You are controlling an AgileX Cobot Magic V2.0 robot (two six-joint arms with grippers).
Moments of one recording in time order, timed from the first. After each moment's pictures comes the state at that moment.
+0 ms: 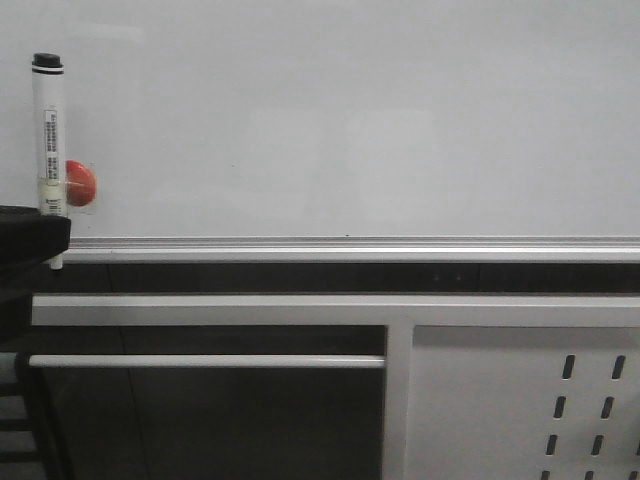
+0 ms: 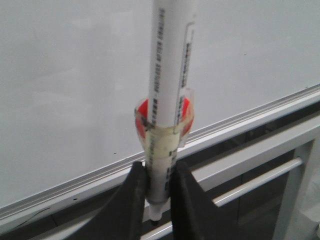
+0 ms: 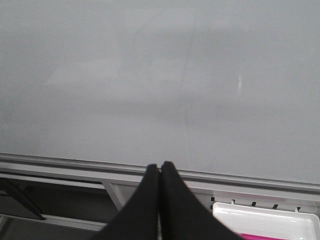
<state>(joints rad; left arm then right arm) -0.50 1.51 -0.11 0.00 -1.14 0.08 0.07 0.54 -1.07 0.10 1.02 0.01</state>
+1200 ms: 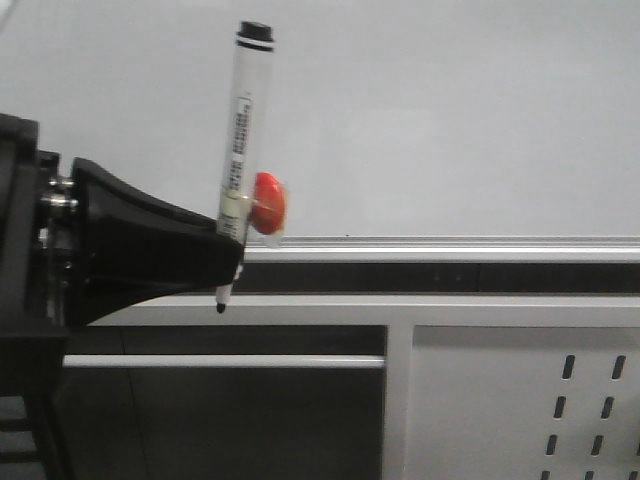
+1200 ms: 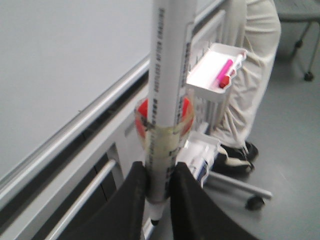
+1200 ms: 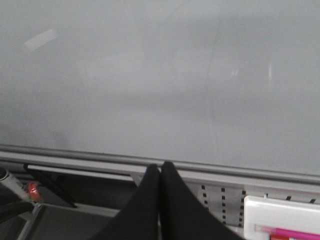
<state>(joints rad) -0.50 1.40 -0.39 0.98 -0.76 -0.50 0.07 0.58 -1.07 0.21 1.04 0.00</state>
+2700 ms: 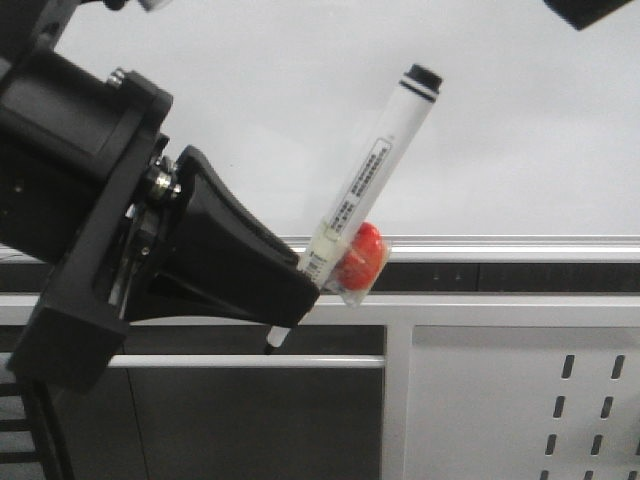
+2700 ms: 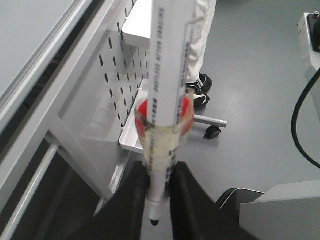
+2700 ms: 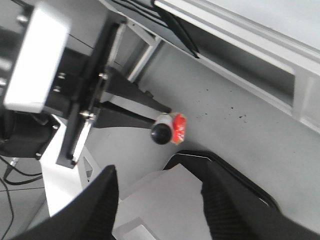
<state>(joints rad) -0.66 1.38 -0.63 1.65 -0.53 -1.18 0.35 1.10 -1.07 0.64 1.11 -0.31</state>
